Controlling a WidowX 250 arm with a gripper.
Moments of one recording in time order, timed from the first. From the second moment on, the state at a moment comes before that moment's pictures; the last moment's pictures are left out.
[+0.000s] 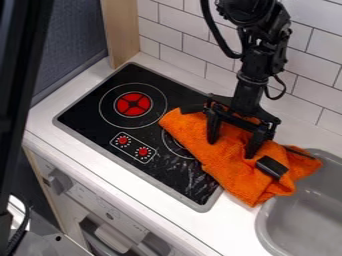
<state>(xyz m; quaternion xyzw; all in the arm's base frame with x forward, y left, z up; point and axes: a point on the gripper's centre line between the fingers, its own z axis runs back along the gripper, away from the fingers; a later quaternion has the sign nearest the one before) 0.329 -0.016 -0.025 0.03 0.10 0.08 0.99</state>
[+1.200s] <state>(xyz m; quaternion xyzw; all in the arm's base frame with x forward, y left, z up) 0.302 0.138 -0.024 0.05 0.10 0.20 0.97</state>
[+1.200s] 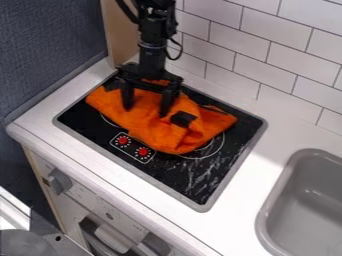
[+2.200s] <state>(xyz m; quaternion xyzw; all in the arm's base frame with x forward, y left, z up) 0.306 0.128 0.035 -0.04 0.05 0.24 0.97</state>
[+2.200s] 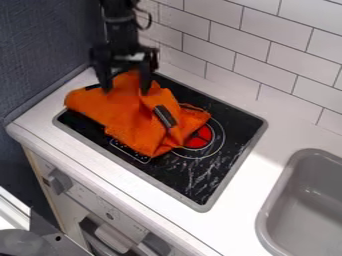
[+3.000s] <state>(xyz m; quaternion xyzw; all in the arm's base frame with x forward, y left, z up) 0.318 0.047 0.108 -0.08 0.06 0.25 0.96</state>
